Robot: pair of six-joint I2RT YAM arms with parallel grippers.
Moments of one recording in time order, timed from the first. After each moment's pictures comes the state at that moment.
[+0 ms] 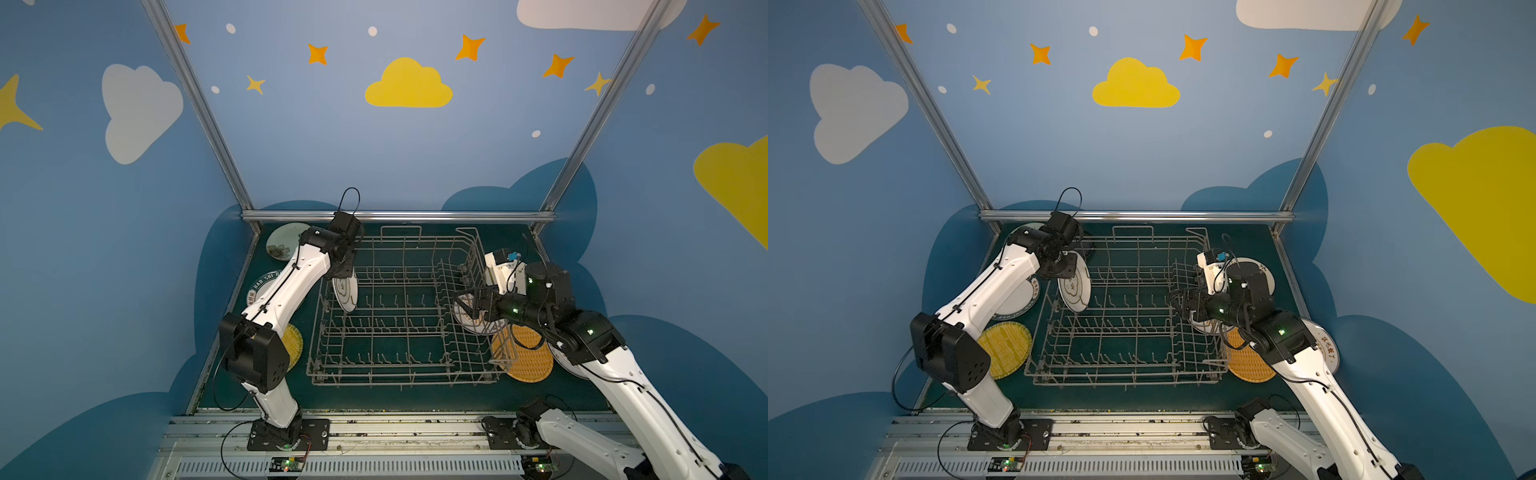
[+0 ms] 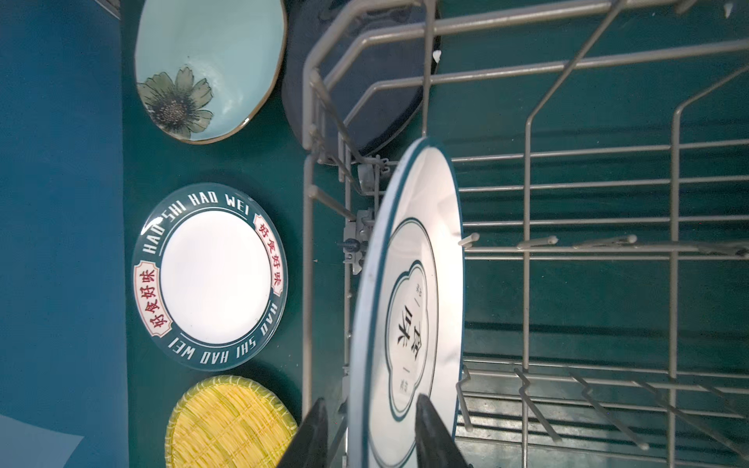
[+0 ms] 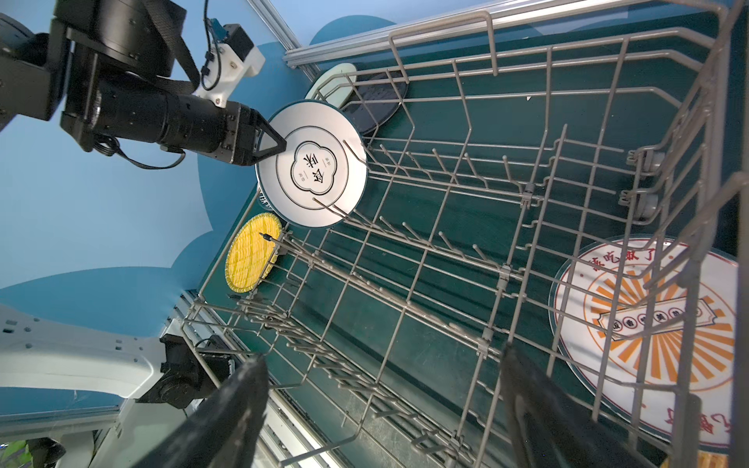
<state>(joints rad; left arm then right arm) -0.37 1.70 1.69 -1.16 -0.32 -0.32 0.52 0.91 1.12 -0.75 -0.30 0.38</state>
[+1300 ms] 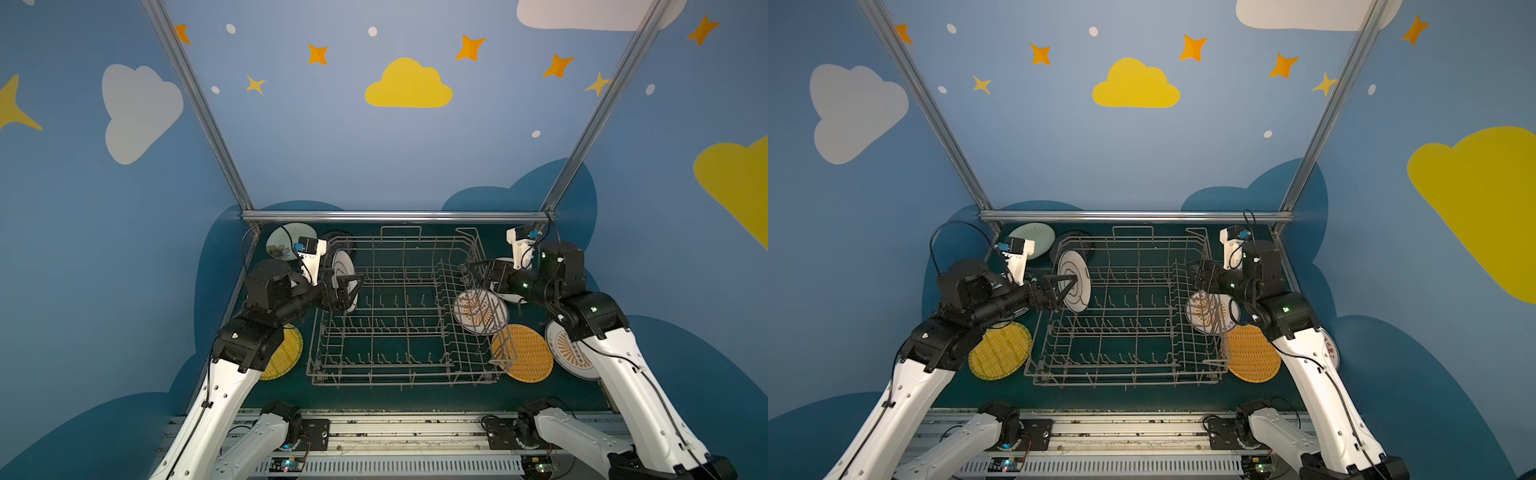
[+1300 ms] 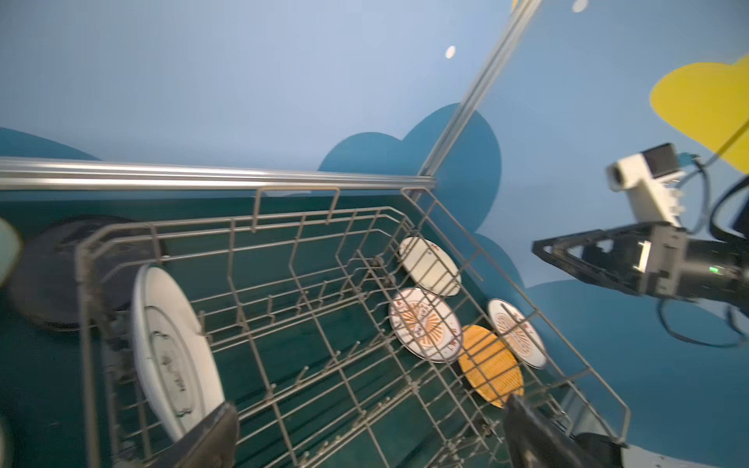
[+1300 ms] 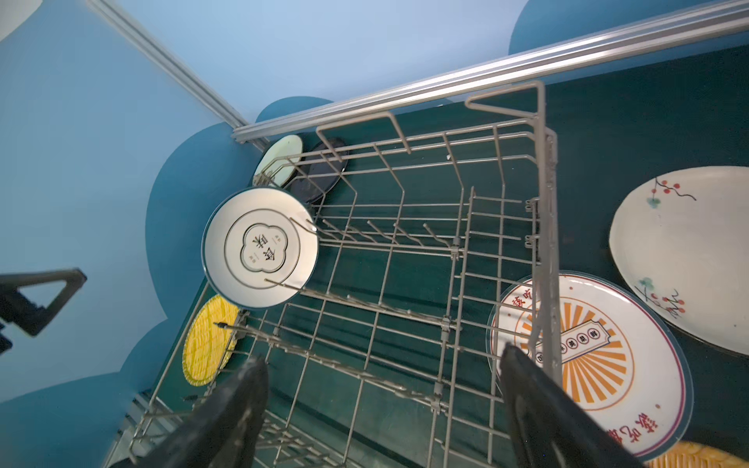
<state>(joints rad) -0.30 0.87 1.07 -0.51 0.46 -0.34 0.30 1.04 1.25 -0.72 -0.27 0.40</state>
